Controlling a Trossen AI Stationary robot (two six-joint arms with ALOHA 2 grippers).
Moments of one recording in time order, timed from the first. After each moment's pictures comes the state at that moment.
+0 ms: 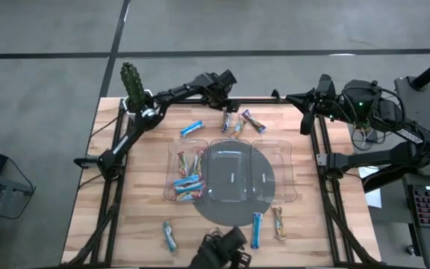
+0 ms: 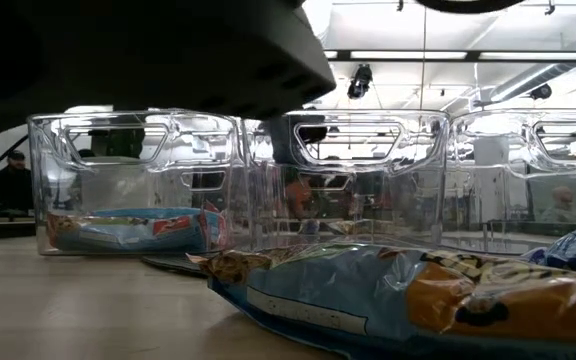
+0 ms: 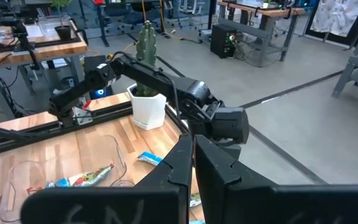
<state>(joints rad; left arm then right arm) 0.61 2.50 2.35 -1.01 0.16 -0.55 -0.22 0.89 1.34 -0.70 0.25 0.09</state>
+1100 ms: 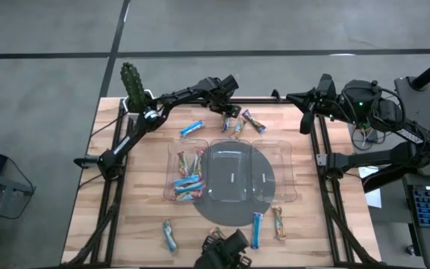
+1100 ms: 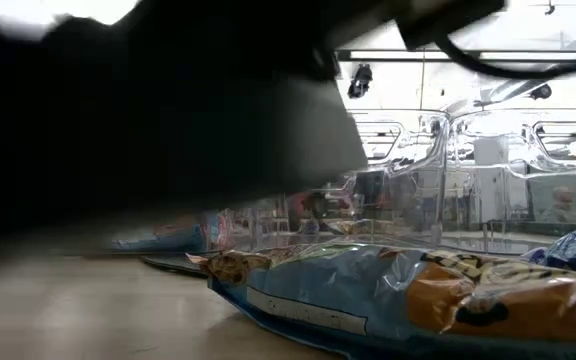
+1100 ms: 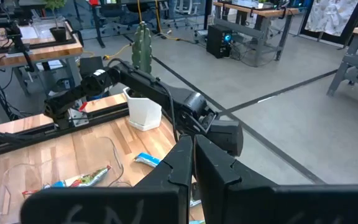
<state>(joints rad) 0.58 2.54 2.35 -1.01 0.12 -0.50 -0.22 0.89 1.34 -0.70 0.27 0.10</state>
